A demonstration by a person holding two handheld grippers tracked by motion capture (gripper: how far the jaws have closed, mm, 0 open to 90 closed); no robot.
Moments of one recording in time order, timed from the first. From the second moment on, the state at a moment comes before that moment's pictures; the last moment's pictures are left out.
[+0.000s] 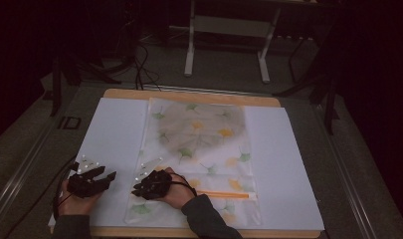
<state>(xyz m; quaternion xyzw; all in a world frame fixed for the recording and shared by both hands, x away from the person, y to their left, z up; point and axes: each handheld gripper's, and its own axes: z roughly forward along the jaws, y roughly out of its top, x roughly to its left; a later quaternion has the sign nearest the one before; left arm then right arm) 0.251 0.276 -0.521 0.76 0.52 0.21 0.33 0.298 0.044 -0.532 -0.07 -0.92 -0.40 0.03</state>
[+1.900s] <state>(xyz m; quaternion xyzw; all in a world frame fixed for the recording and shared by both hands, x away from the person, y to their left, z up) 0.224 0.243 -0.523 0.79 0.47 0.06 0.39 0.295 0.043 -0.525 -0.06 -0.92 -0.40 0.01</state>
